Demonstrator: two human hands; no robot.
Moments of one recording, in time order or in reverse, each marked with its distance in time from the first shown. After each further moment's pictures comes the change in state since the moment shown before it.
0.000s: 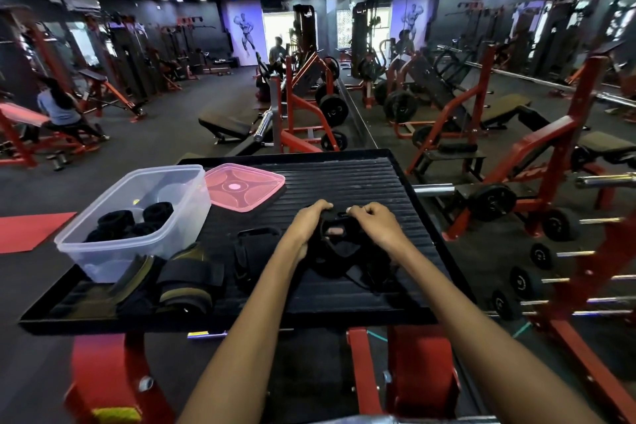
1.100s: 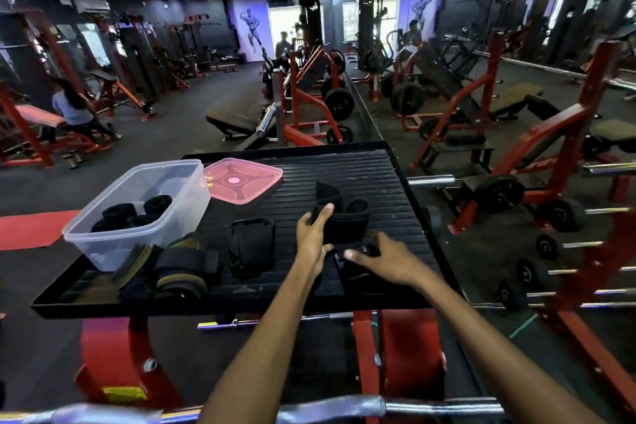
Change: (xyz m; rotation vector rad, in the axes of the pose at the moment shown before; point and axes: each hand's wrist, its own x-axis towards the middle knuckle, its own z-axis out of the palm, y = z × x) left_hand -0.014 -0.045 0.038 -0.368 0.179 0.067; right_hand -0.050 0.057 -0.030 -0.419 -0.289 0.008
